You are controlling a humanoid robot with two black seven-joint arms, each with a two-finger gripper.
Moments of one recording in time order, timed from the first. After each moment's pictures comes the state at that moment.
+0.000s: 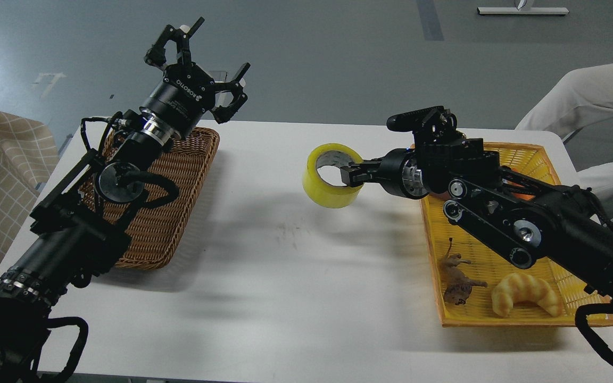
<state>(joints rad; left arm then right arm) -0.64 0.23 -1.14 -0.94 0.15 -0.49 -0.10 0.95 -0.15 0.49 1.04 -1.76 0.49 -0.18</state>
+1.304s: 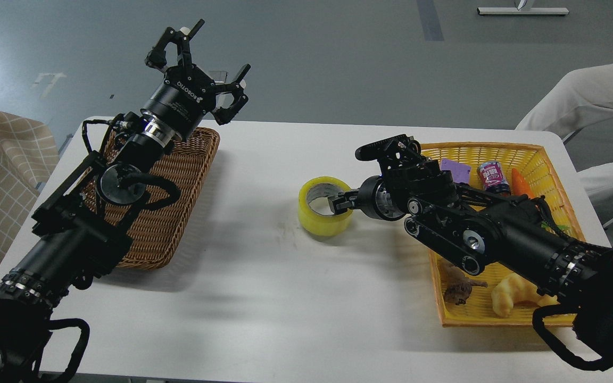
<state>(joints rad) -0.63 0.22 -1.14 -0.94 0.15 -0.49 -0.11 0.97 0.00 0.37 0.80 -1.76 0.49 -0.18</state>
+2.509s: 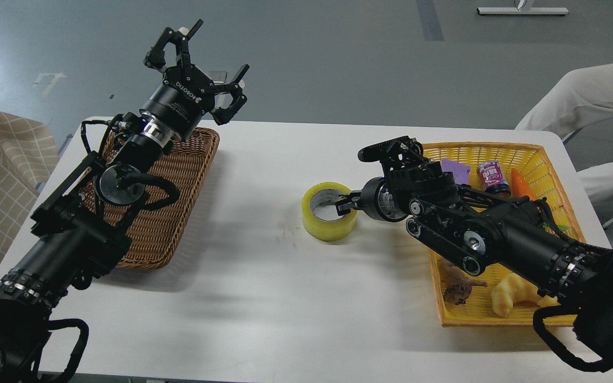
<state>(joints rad) -0.63 0.22 -1.14 -0.94 0.15 -0.49 -0.11 0.97 0.00 0.37 0.80 -1.76 0.49 -0.18</state>
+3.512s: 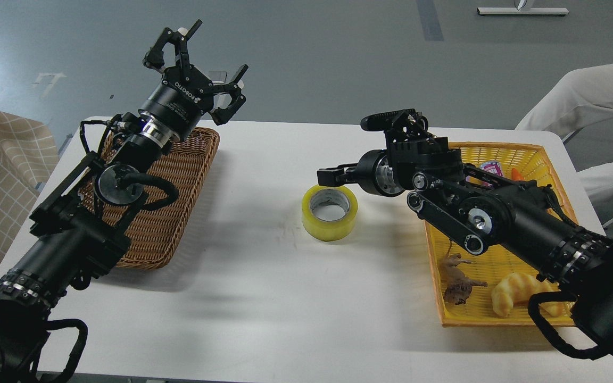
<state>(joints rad) -0.63 0.23 -1.14 -0.94 0.15 -0.49 -0.11 1.01 -0.01 0.57 0.82 -1.75 0.49 -0.17</state>
